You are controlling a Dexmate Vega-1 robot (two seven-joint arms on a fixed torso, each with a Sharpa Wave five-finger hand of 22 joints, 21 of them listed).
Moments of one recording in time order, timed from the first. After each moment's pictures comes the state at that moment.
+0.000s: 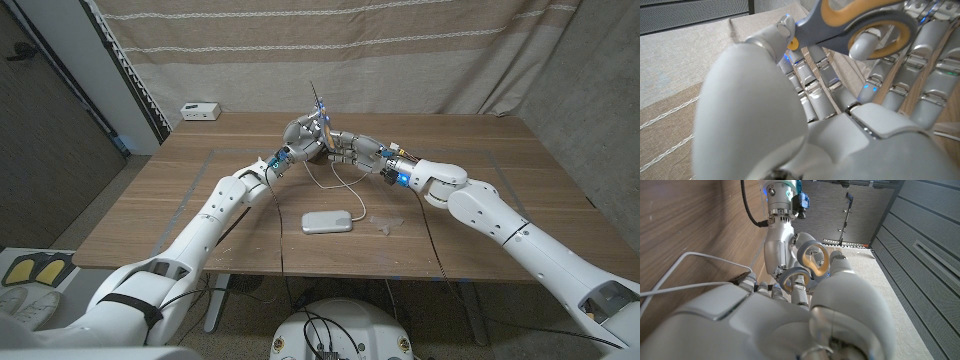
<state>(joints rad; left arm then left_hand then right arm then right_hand) 0.65 0.26 0.26 -1.17 -1.36 0.41 -0.54 1.41 -0.21 0.70 -0.17 0.18 0.86 -0.04 0.21 0.32 0.88 -0.18 0.49 0.49 1.15 -0.19 0.22 0.35 0.77 -0.08 1.02 0.18 -0.78 -0.63 -0.53 -1.76 0.89 -0.15 0.33 0.80 0.18 0.06 -0.10 0.37 0.42 0.14 0.21 0.20 -0.13 0.17 0.21 0.18 -0.17 0.18 0.18 0.18 -0.13 0.21 0.19 0.17</state>
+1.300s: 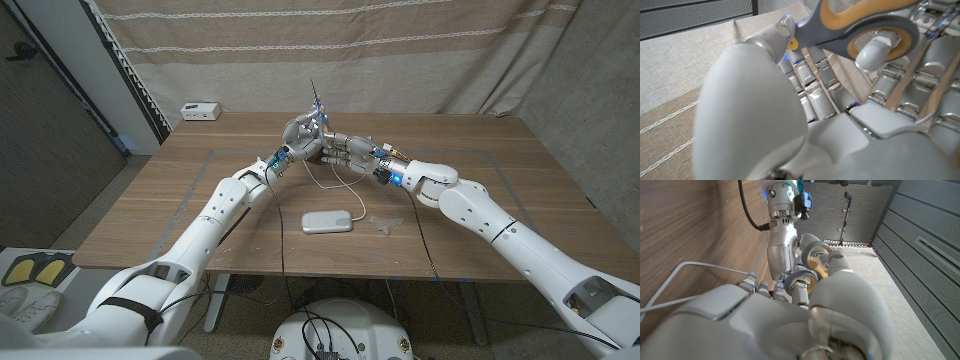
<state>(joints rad) 0.67 0.26 0.26 -1.19 -1.37 0.40 -0.54 1.41 -0.21 0.69 -0.17 0.18 0.87 -0.04 0.21 0.32 0.88 -0.18 0.49 0.49 1.15 -0.19 0.22 0.35 0.77 -0.08 1.02 0.18 -0.75 -0.58 -0.56 -1.72 0.89 -0.17 0.36 0.85 0.18 0.11 -0.11 0.37 0.53 0.11 0.24 0.20 -0.07 0.14 0.24 0.18 -0.17 0.15 0.19 0.18 -0.08 0.21 0.20 0.17</state>
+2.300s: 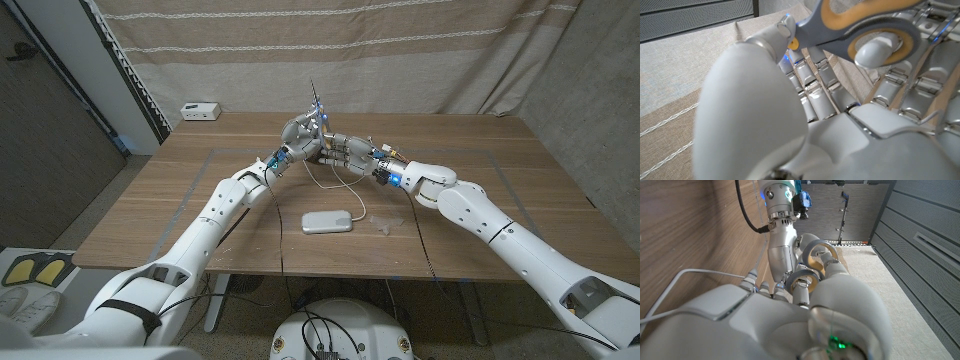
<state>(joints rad) 0.68 0.27 0.26 -1.21 -1.37 0.40 -0.55 1.41 -0.21 0.69 -0.17 0.18 0.87 -0.04 0.21 0.31 0.89 -0.18 0.49 0.49 1.16 -0.18 0.22 0.35 0.77 -0.08 1.02 0.18 -0.76 -0.57 -0.56 -1.70 0.91 -0.19 0.38 0.80 0.21 0.14 -0.03 0.33 0.56 0.12 0.23 0.20 -0.07 0.14 0.25 0.18 -0.17 0.14 0.19 0.18 -0.06 0.21 0.20 0.17</state>
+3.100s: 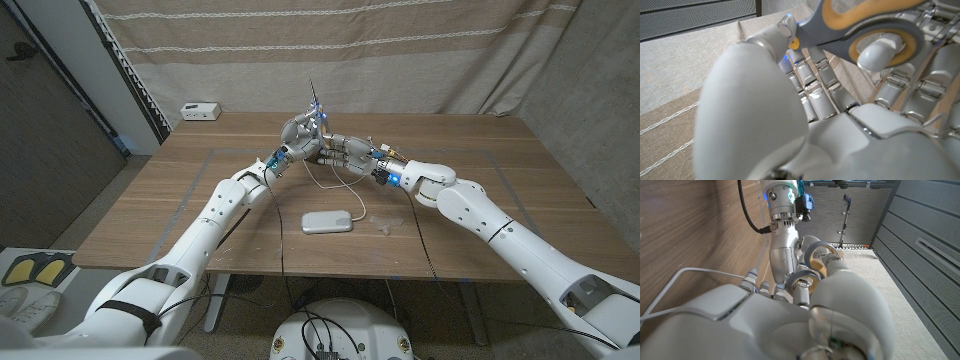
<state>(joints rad) 0.68 0.26 0.25 -1.21 -1.39 0.41 -0.55 1.41 -0.20 0.69 -0.17 0.18 0.89 -0.04 0.21 0.31 0.89 -0.18 0.49 0.48 1.16 -0.18 0.22 0.35 0.77 -0.08 1.03 0.18 -0.74 -0.58 -0.58 -1.71 0.89 -0.20 0.37 0.87 0.14 0.18 -0.09 0.32 0.60 0.09 0.24 0.21 -0.07 0.14 0.24 0.18 -0.17 0.15 0.19 0.18 -0.02 0.20 0.20 0.18</state>
